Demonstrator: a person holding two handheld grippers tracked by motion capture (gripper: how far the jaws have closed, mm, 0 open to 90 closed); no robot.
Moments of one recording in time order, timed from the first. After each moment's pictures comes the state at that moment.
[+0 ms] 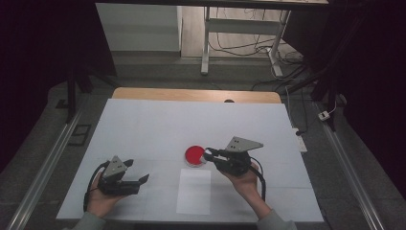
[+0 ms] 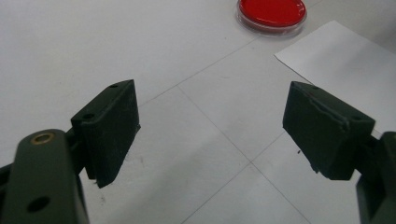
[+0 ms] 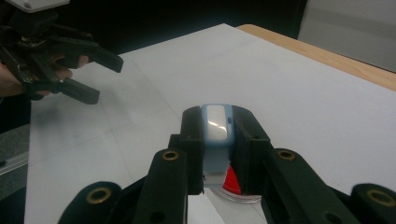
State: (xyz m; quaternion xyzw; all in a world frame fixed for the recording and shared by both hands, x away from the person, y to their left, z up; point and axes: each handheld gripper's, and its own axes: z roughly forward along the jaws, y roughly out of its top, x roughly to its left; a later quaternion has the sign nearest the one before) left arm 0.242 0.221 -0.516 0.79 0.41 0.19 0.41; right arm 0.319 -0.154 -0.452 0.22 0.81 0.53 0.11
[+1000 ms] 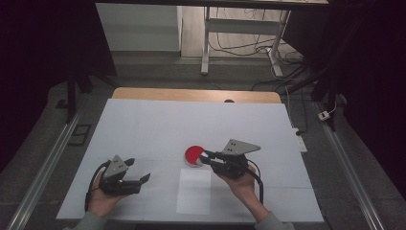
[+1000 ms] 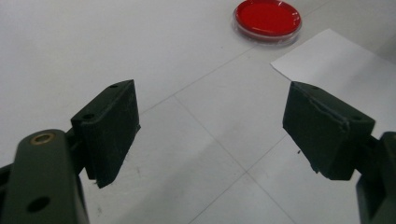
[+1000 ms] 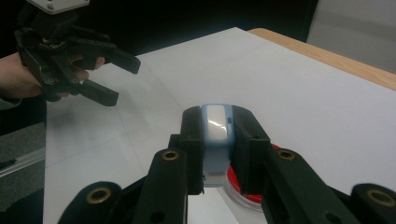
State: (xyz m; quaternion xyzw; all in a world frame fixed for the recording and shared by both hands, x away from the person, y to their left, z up) left arm 0.241 0.216 -0.512 0.79 0.41 0.20 0.42; right arm 0.310 -0.146 -0.451 0.21 0.81 0.54 0.11
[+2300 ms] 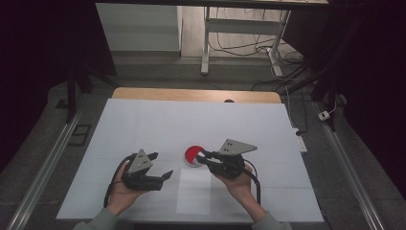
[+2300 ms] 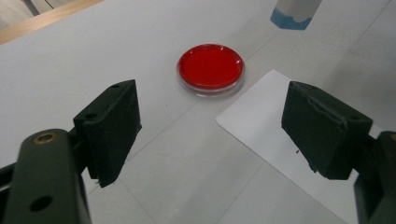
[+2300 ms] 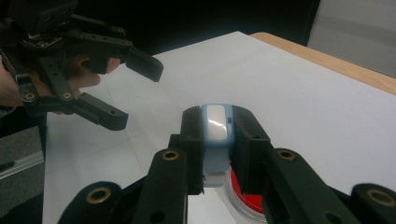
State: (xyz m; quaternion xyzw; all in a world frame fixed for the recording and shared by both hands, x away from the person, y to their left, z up) left arm 0.255 0.155 -0.484 0.81 0.34 0.19 0.44; right arm 0.310 -0.136 -0.451 0.20 0.81 0.54 0.11
